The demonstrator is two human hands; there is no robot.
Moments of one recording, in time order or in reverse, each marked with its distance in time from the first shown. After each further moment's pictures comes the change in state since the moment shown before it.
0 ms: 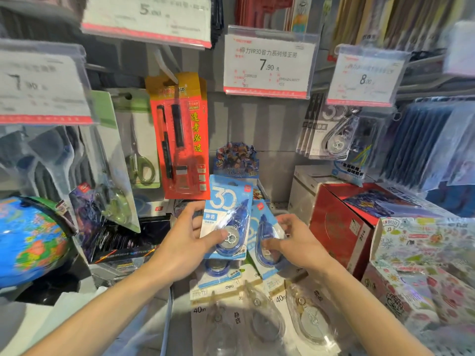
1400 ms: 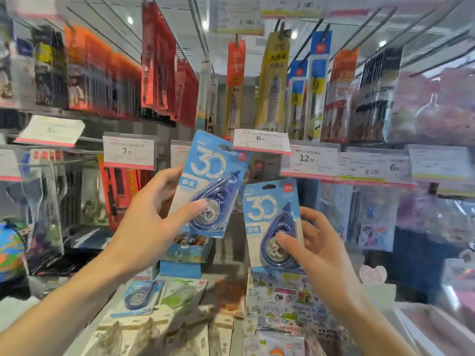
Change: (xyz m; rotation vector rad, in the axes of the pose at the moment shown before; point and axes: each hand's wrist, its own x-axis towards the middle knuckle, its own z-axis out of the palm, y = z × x) left_hand -0.050 0.205 0.170 0.150 0.352 0.600; right_hand -0.066 0.016 -0.257 0.467 -0.003 -0.650
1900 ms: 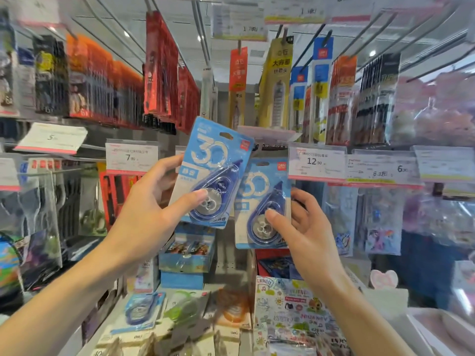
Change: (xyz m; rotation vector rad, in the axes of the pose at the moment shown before) left_hand 0.019 -0.004 -0.013 -0.019 -0.005 0.048; right_hand 0.032 -0.009 0.035 0.072 0.048 -0.123
